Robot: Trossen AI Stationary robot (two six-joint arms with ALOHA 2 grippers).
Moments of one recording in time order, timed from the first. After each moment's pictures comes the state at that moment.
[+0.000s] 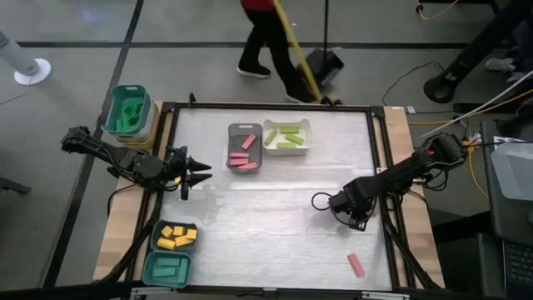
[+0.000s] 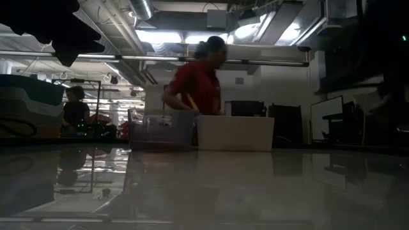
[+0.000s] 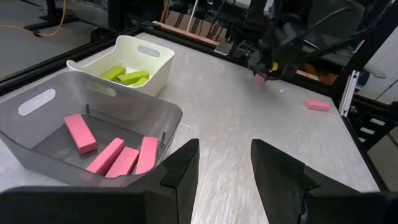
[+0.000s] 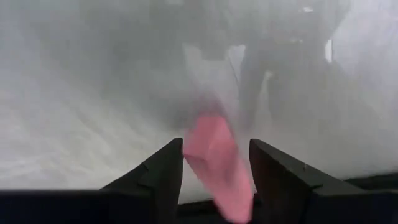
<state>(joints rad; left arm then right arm) -0.37 0.41 0.35 -0.25 -0.54 -0.43 0.38 1.45 0.65 -1.01 -0.29 0.70</state>
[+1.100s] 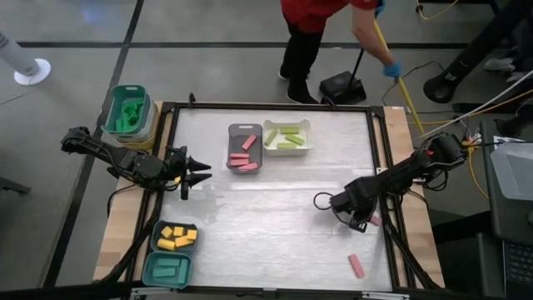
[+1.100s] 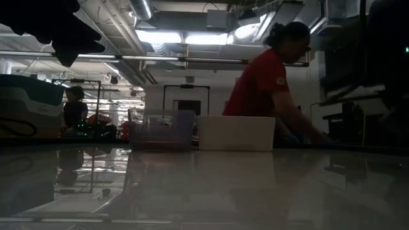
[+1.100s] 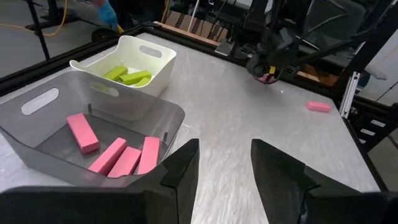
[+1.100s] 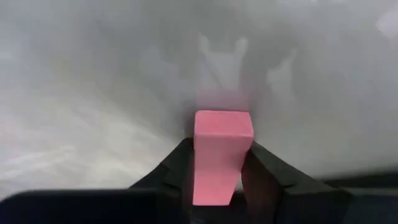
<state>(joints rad) -0.37 0.41 0.35 -0.25 -0.54 -0.43 0.38 1.45 0.60 -0.94 -0.41 0.79</state>
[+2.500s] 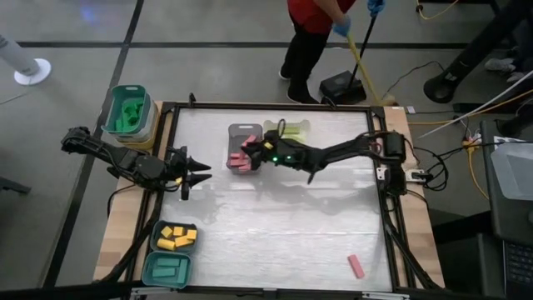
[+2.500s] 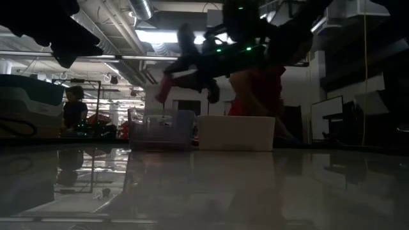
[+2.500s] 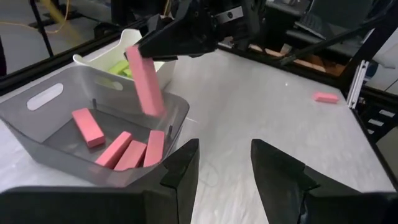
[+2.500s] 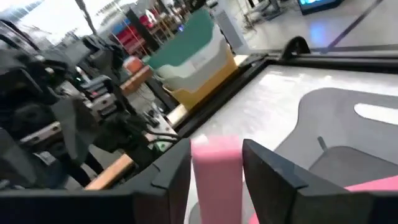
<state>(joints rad) -0.37 0.41 0.35 -0.29 -0.54 -0.42 -0.10 1.97 1.11 0.76 0.25 0.65</state>
